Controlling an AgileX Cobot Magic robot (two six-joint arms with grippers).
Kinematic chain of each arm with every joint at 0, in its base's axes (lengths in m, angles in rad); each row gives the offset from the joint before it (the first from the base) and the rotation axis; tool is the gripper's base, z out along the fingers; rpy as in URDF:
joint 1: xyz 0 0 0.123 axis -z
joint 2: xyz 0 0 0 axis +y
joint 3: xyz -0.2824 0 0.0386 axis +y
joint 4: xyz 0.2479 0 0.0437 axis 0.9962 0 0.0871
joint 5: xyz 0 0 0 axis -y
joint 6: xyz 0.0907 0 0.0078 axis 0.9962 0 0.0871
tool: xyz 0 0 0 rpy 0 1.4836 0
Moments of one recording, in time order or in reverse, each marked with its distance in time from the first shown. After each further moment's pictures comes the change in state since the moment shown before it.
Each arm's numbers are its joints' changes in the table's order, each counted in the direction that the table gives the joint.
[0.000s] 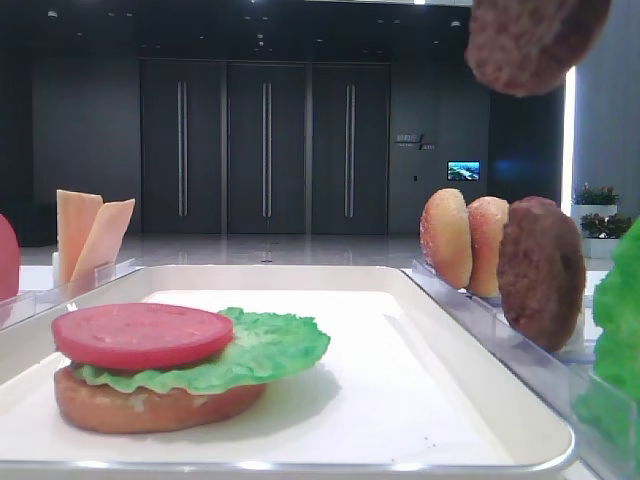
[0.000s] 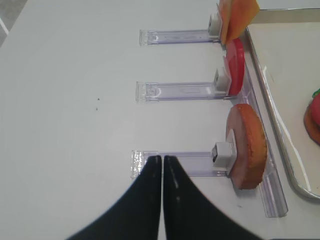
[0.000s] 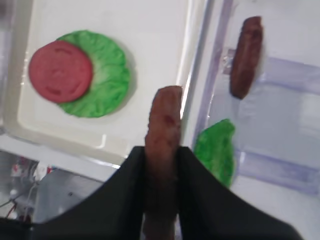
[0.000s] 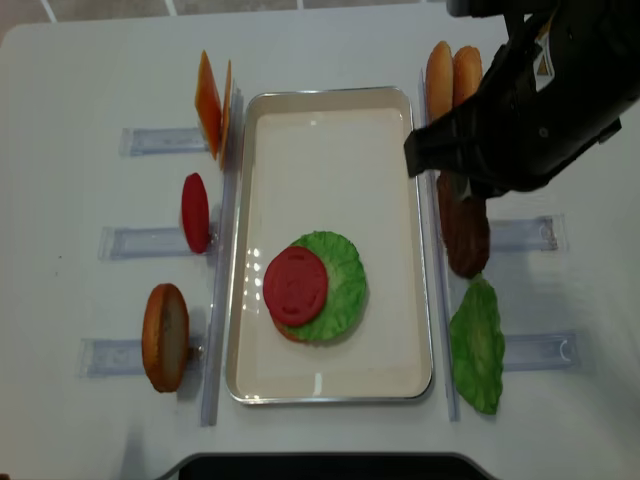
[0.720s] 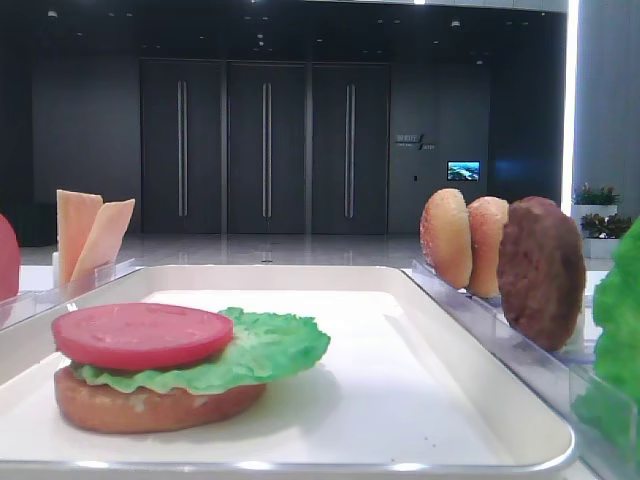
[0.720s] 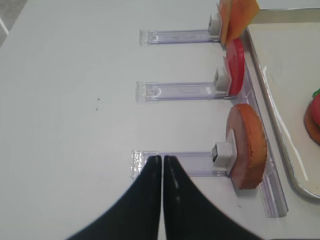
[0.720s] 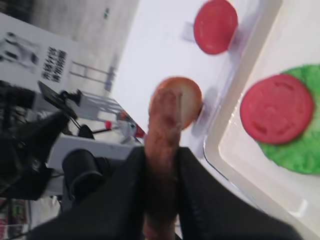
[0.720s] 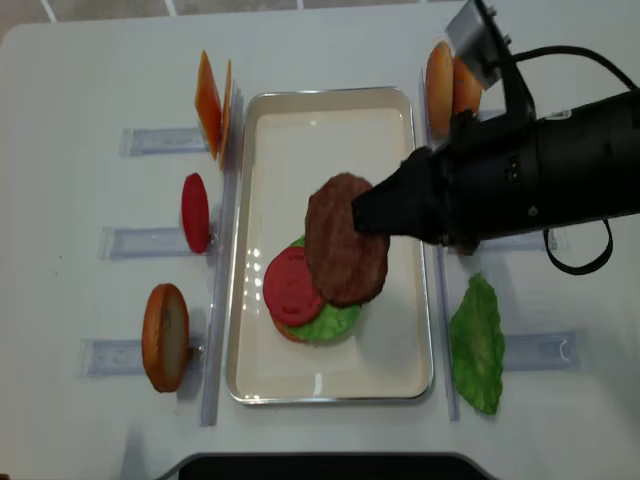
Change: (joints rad) left arm 0.000 0.000 0.000 0.000 0.000 0.000; right arm 0.267 -0.062 0.461 1.298 0.356 -1.150
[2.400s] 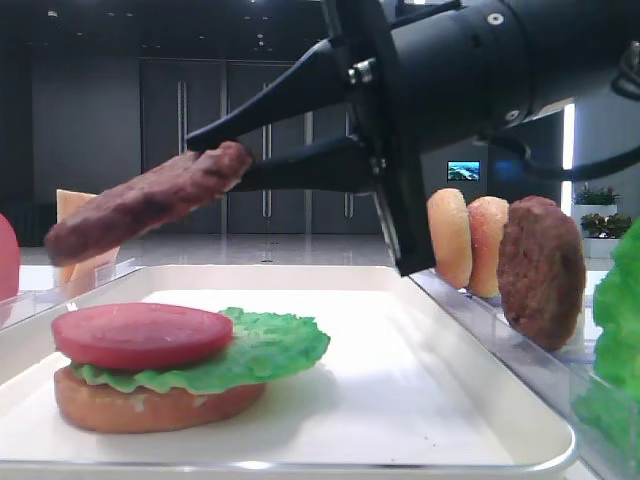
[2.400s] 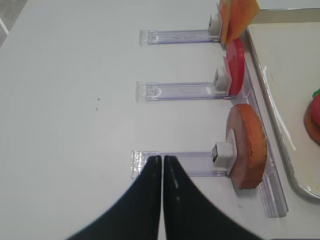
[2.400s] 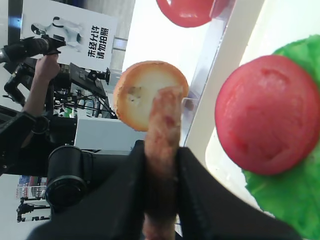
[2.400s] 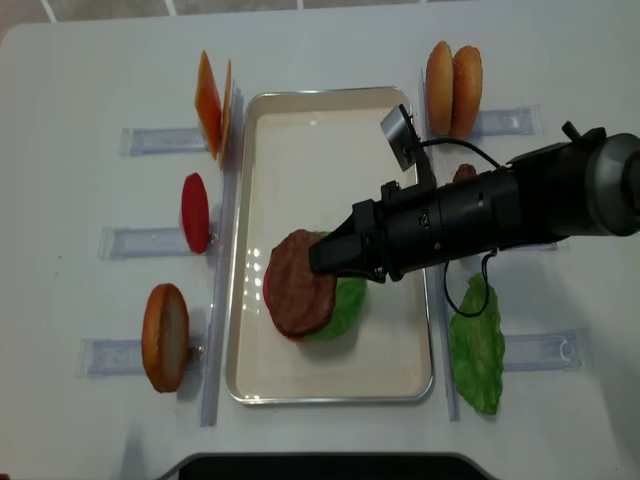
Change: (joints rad) left arm 0.000 0.000 0.000 0.000 0.000 0.000; right arm -0.026 0.590 -0.017 0.418 -0.200 -0.548
